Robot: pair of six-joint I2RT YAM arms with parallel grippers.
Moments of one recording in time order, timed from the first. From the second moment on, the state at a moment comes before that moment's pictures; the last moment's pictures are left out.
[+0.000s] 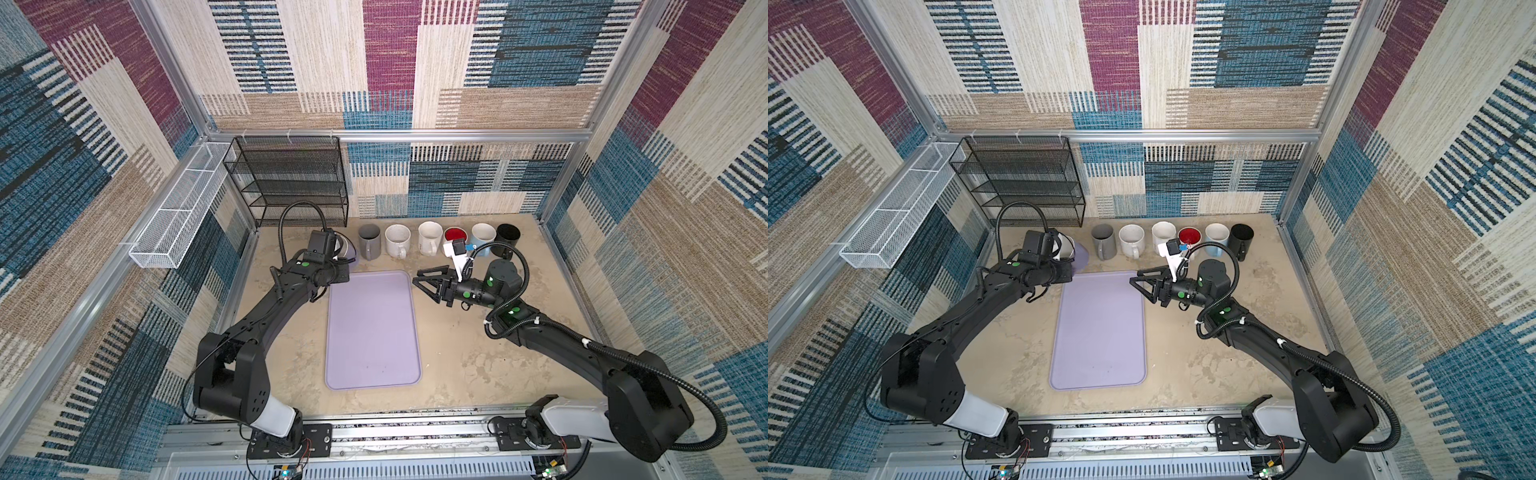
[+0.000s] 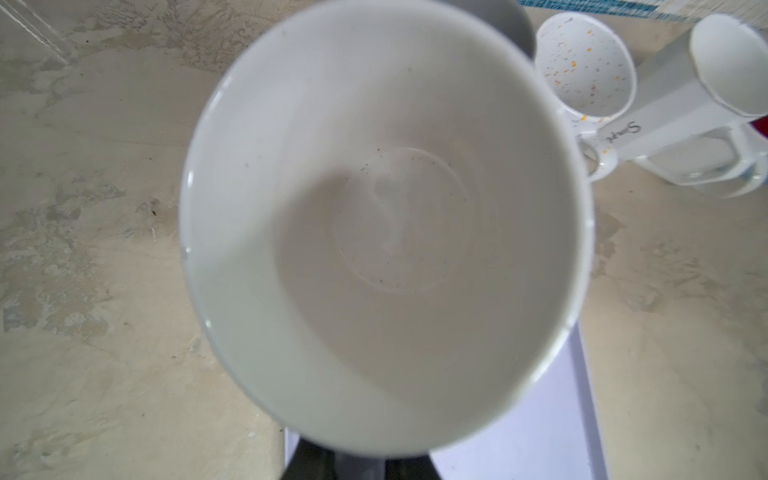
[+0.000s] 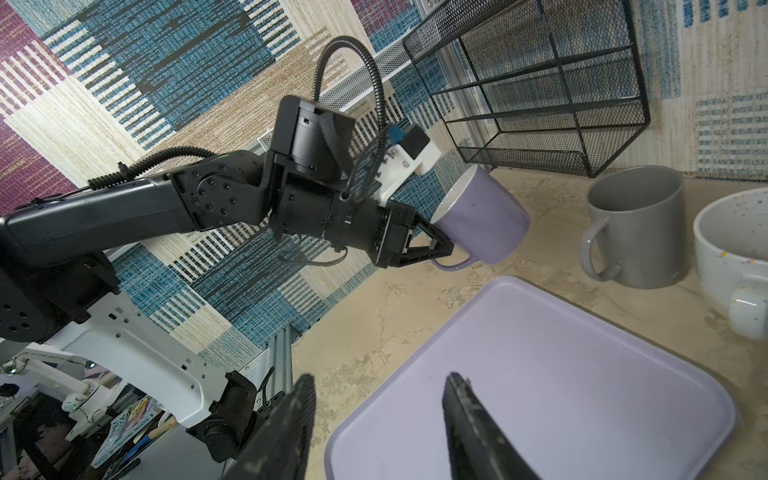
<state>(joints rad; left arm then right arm) -0.28 1.57 1.24 -0.55 -0.07 -0.26 0.49 1.29 0.73 0.55 -0.73 0.53</state>
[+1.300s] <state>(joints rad) -0.28 2.19 1.87 -0.81 -0.32 -0.14 0.49 1.25 0.67 0.52 -0.71 0.53</state>
